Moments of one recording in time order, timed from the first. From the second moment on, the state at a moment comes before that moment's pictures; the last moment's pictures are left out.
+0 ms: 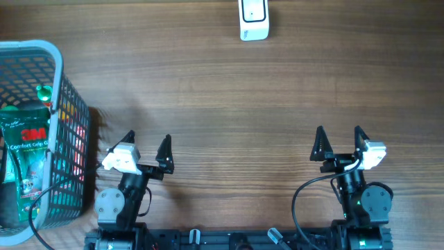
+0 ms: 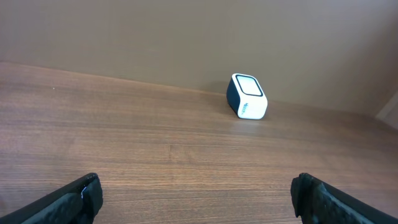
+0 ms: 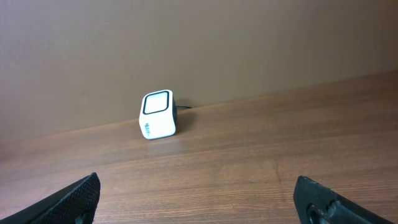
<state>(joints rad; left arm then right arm) -0.04 0.01 0.02 -0.07 0.18 -0.24 0.02 0.01 0.01 0.00 -0.06 0.23</state>
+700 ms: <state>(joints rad) -0.04 0.04 0.02 -0.07 -0.01 -0.24 0.02 0.01 0.01 0.00 -0.06 0.23</state>
